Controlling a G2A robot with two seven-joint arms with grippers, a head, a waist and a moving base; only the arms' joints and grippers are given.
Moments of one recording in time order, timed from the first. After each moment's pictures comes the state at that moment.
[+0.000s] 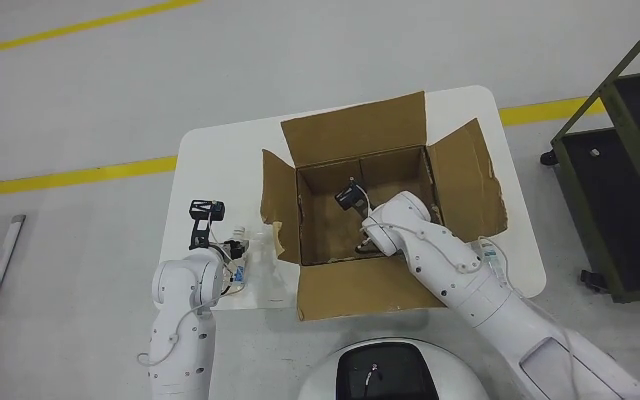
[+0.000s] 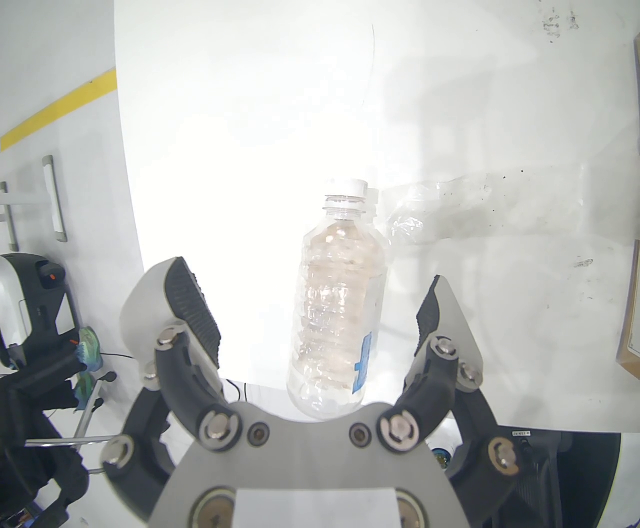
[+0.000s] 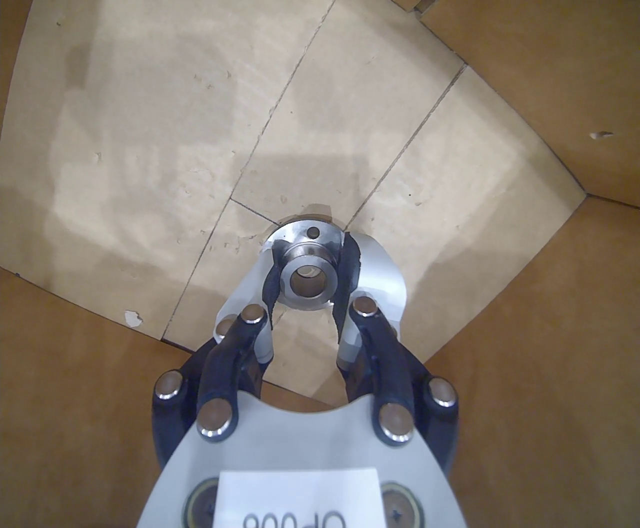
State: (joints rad) left arm 1.10 -1.31 -1.54 -1.68 1.53 -0.09 -1.13; right arm -0.64 -1.52 0.85 -1.17 -1.33 0.09 1.27
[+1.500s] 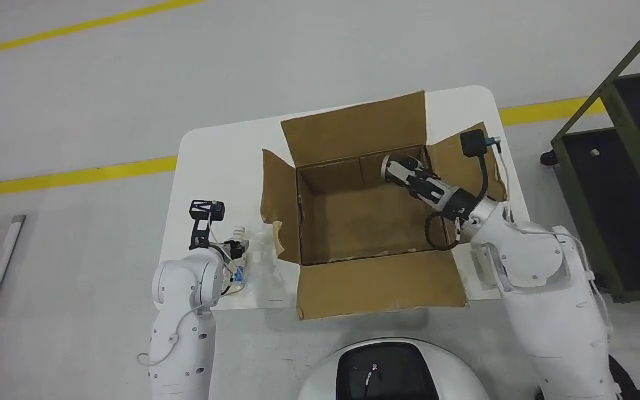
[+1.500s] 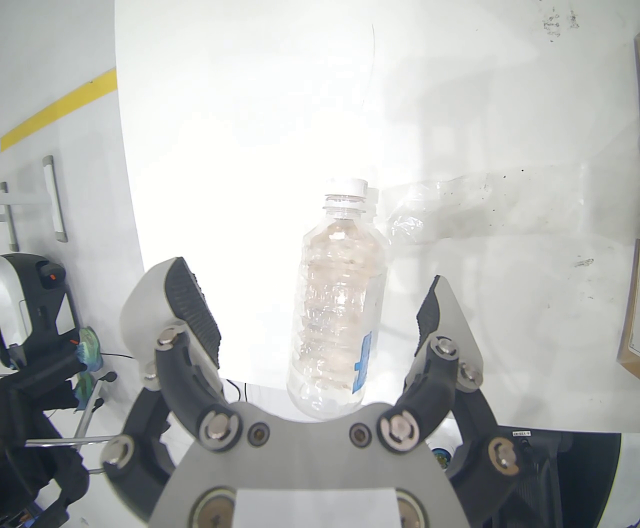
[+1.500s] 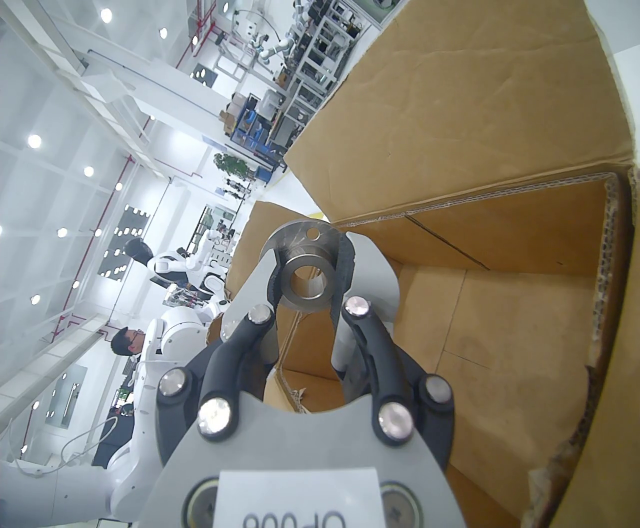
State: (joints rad) left arm 1.10 -1.31 -1.54 -1.68 1.53 -0.09 -1.13; right arm -1.13 -1.46 1.51 -1.74 -0.37 -0.16 0.71
